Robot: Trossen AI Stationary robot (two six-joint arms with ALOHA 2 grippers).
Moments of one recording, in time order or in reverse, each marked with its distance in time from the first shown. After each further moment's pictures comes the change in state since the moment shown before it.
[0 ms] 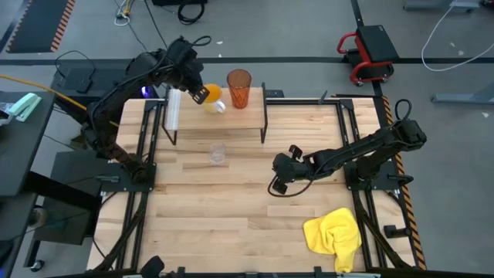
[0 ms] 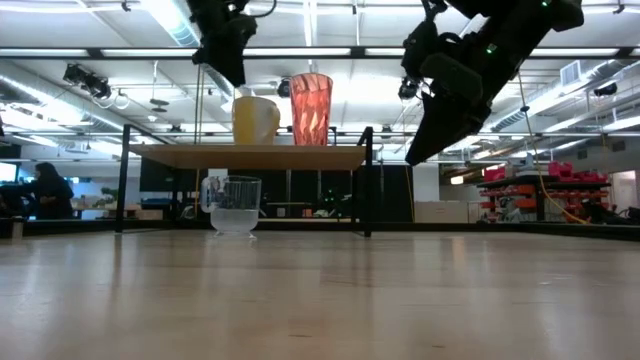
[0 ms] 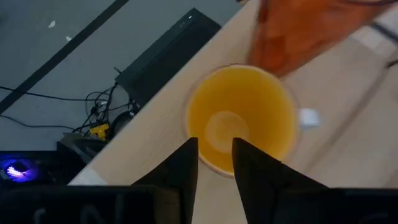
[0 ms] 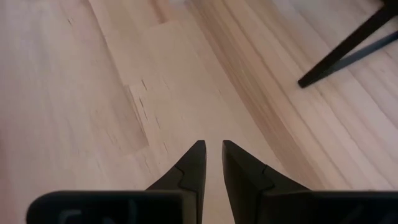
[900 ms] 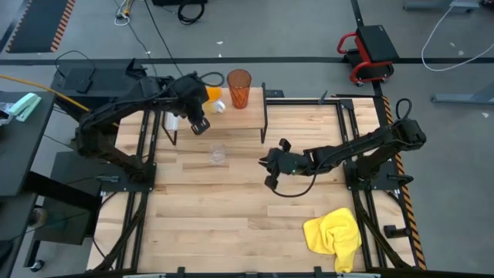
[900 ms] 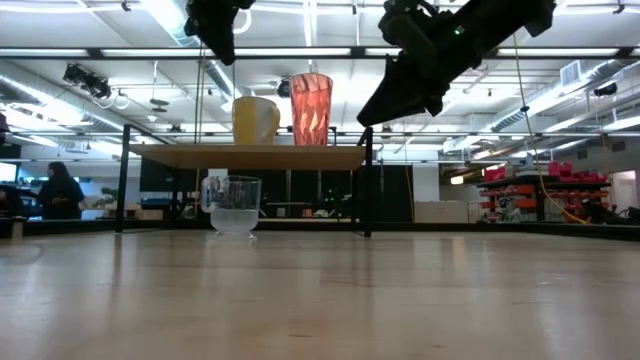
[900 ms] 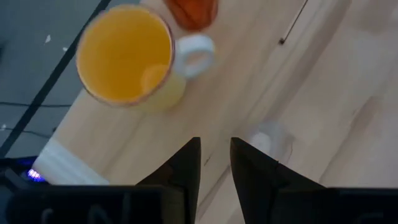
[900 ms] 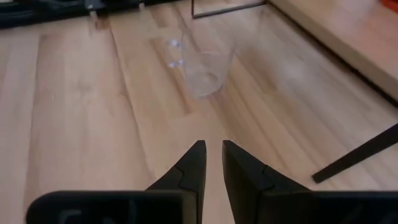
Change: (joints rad) left arm -0.347 -0.100 -0.066 -0.133 -0.191 -0.117; right arm -0.048 0.000 0.000 0.334 0.000 -0.210
